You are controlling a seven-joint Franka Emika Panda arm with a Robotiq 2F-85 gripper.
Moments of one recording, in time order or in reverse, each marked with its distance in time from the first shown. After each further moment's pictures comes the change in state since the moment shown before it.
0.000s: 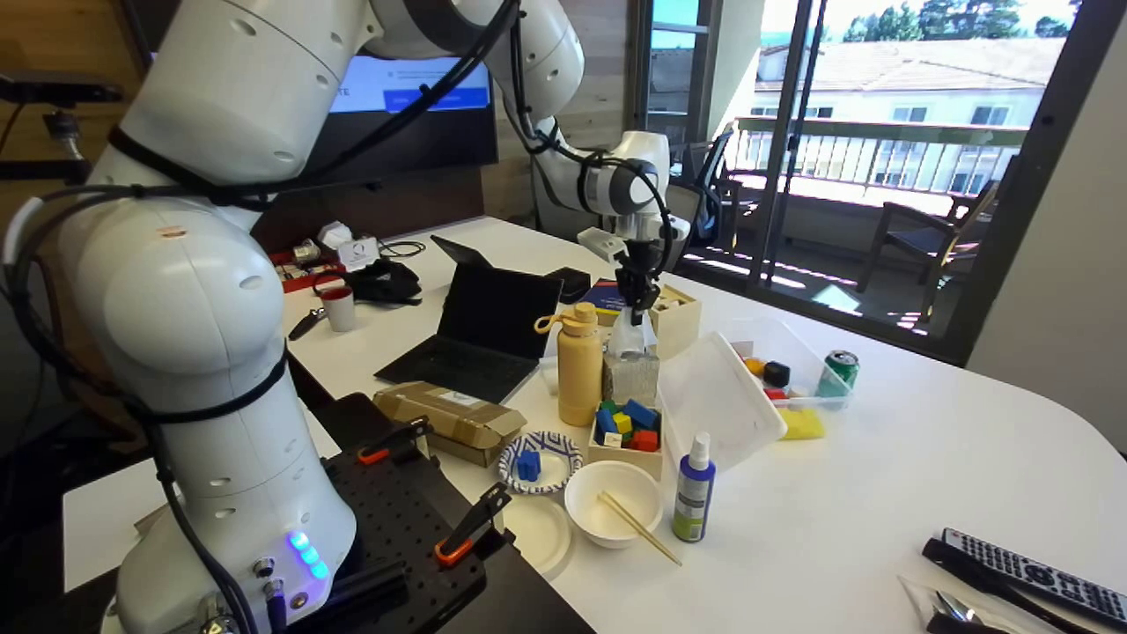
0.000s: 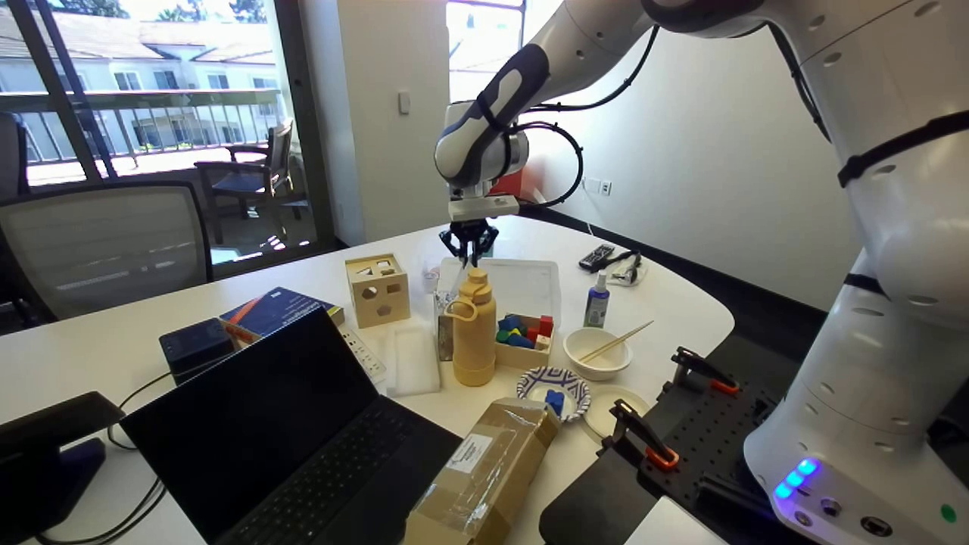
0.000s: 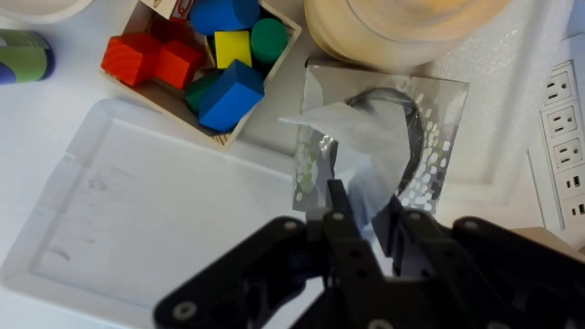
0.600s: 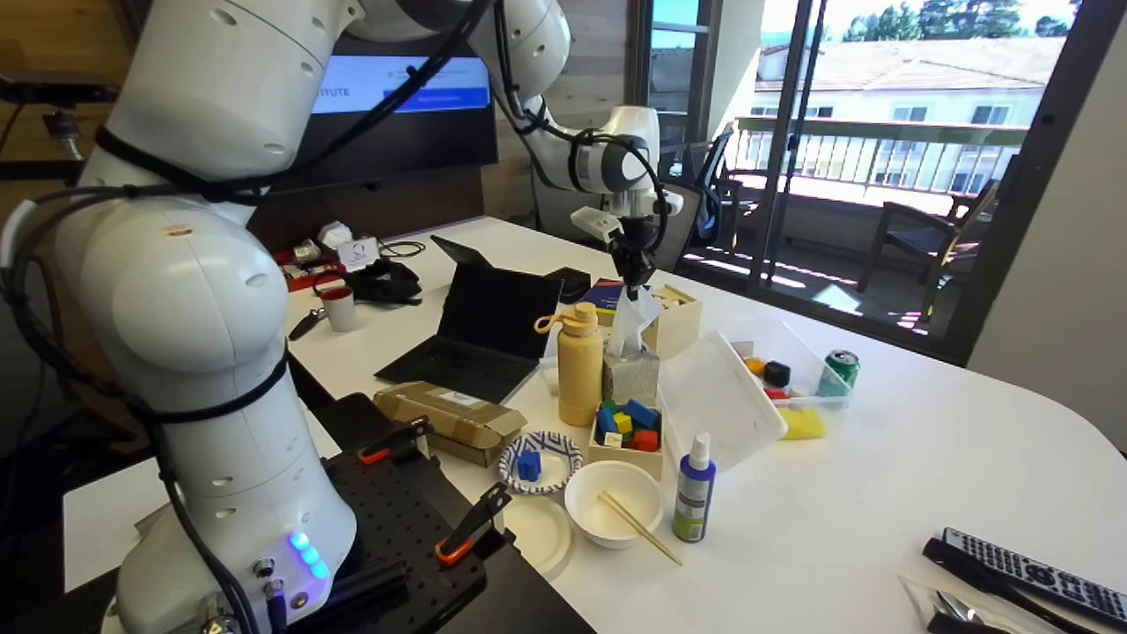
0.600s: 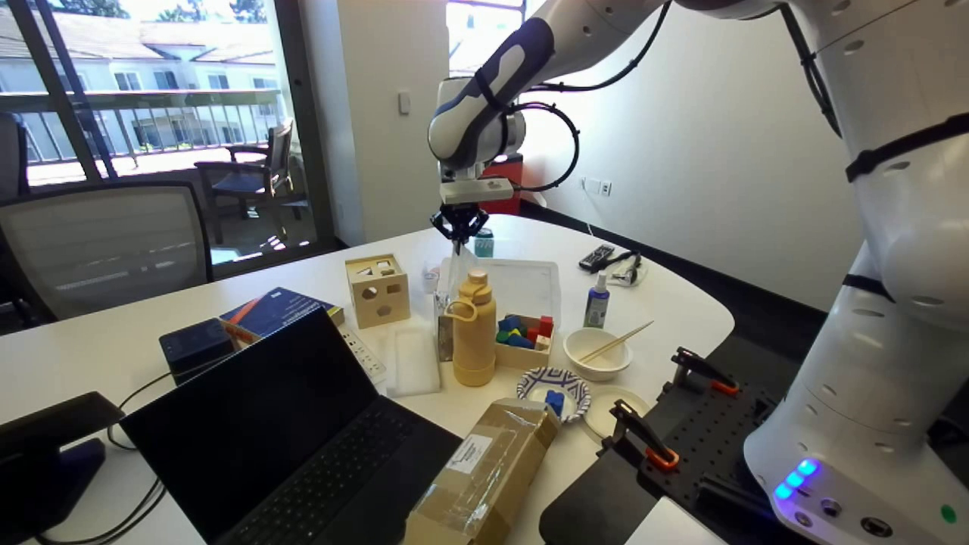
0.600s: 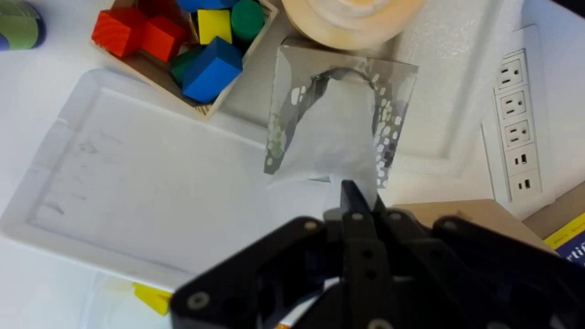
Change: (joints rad) arm 0.034 -0.075 -0.003 -0.018 -0.012 0.009 0.000
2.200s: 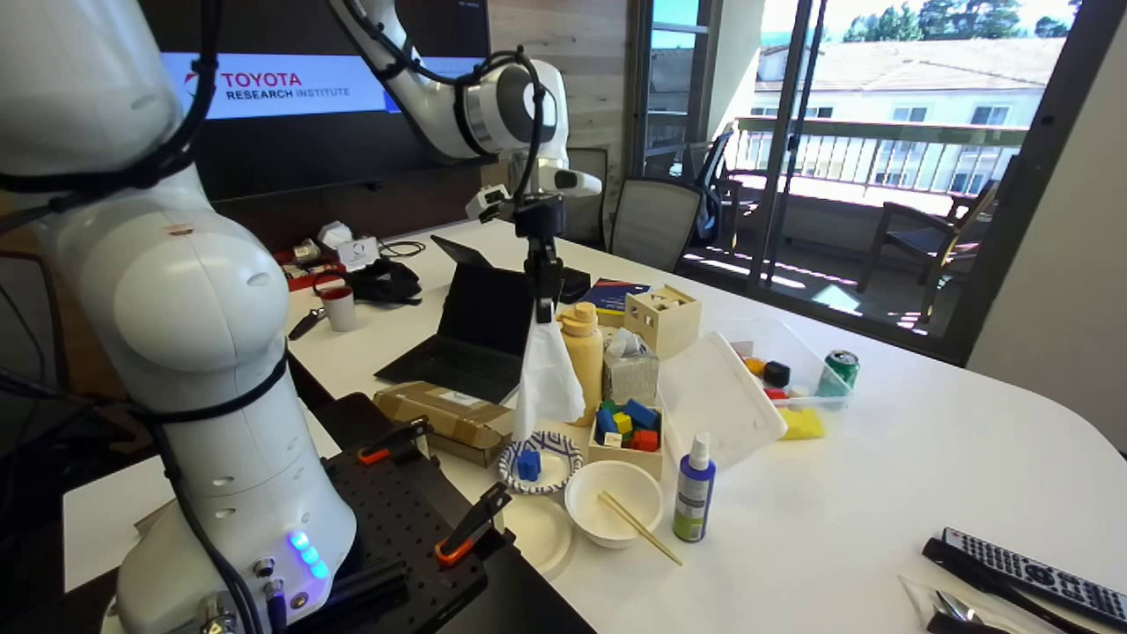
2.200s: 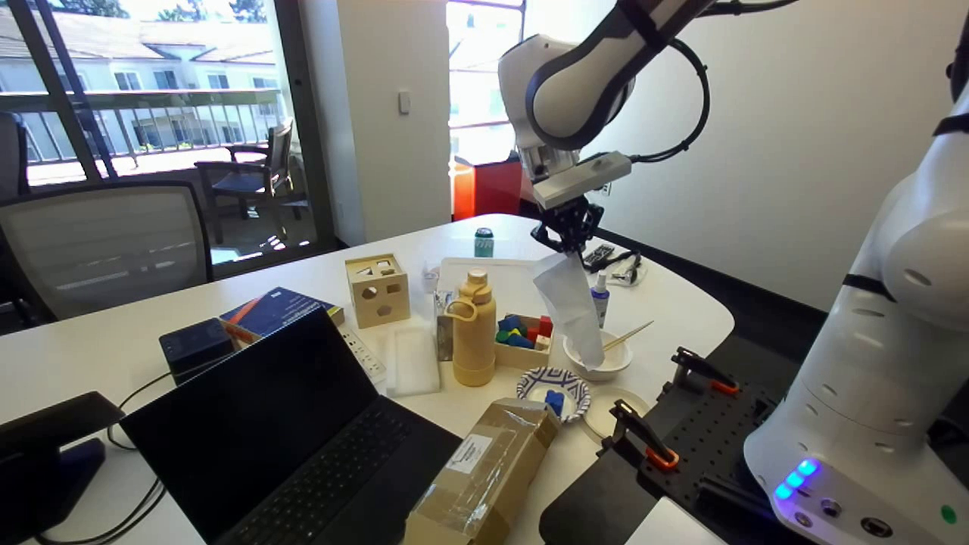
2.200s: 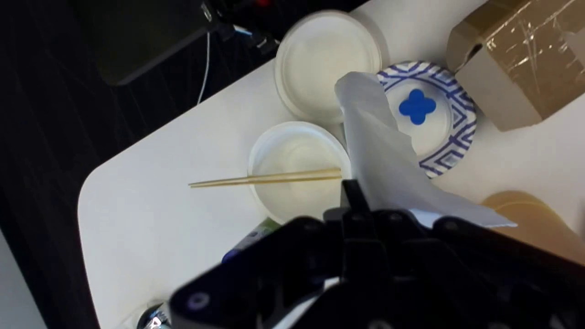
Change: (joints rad) arm 0.005 -0.643 0.051 -0.704 -0.247 -0.277 0.299
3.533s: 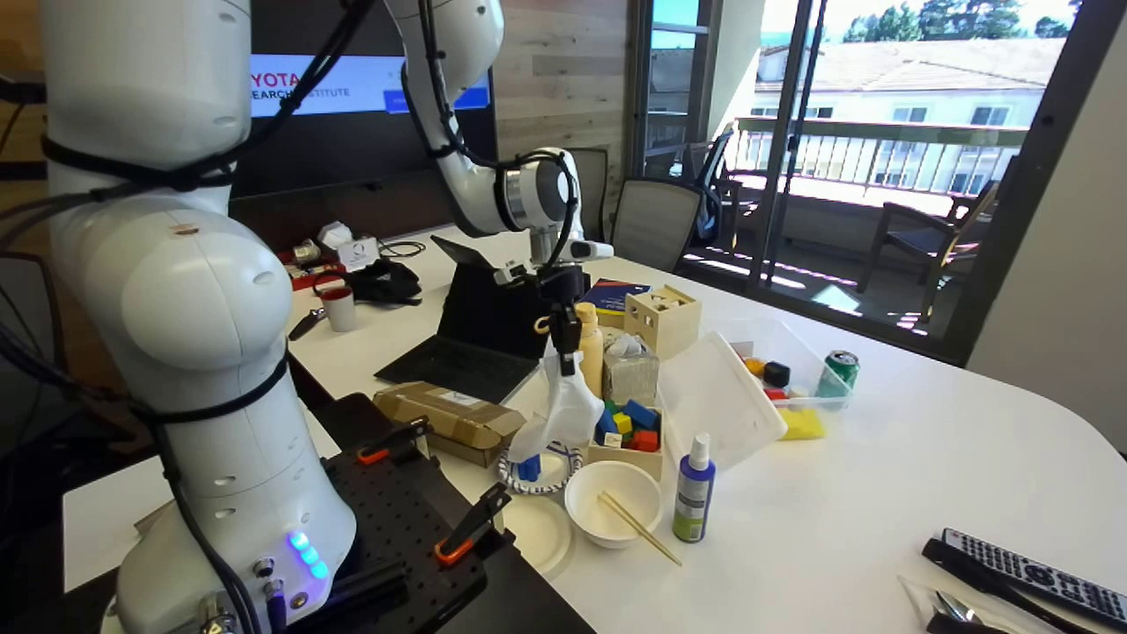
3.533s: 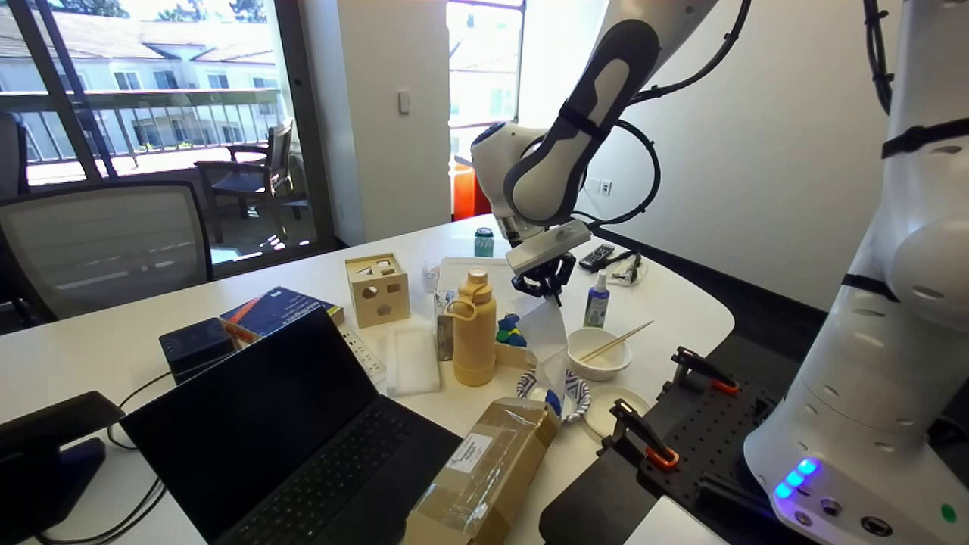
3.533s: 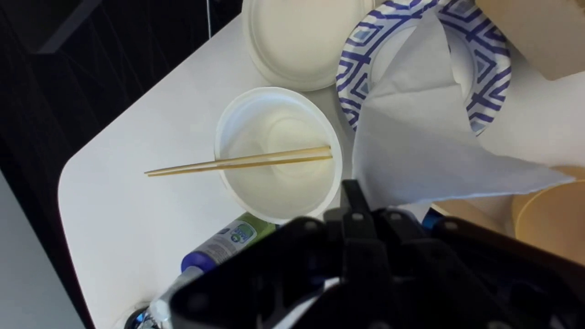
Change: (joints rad) arm 0.029 0.356 -0.044 0.118 -0.156 0.201 0.207
